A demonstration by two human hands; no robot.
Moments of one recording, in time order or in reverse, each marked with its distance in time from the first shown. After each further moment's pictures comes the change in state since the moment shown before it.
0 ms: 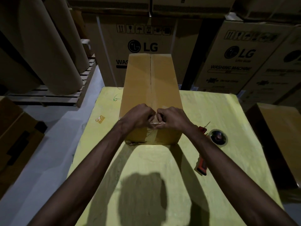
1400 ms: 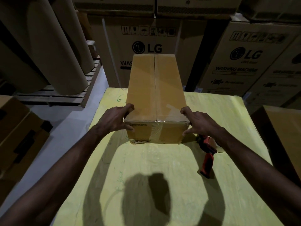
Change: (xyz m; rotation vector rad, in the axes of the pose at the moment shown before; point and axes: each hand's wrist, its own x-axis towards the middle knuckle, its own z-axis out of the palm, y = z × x) left_hand -0.047 -0.103 0.016 0.042 0.239 -0.068; right_hand -0.039 0.084 -0.003 -0.117 -0.141 0.118
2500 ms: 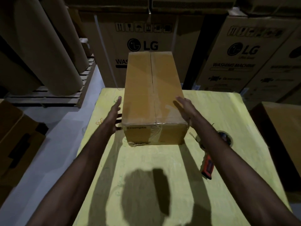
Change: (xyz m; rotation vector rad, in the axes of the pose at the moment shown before) left_hand 0.026 0.020 0.011 -1.422 -0.009 -0.957; right_hand 0.056 -0.050 -0.016 1.483 0.271 0.674
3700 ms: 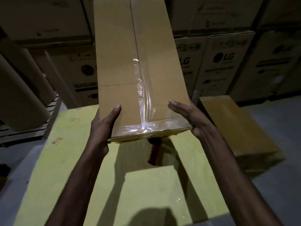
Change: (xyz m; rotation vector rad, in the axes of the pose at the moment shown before) left_hand -0.266 -0.025 0.219 -0.040 -0.043 0.508; right_hand -0.254 -0.033 -0.241 0.236 -0.067 -0.256
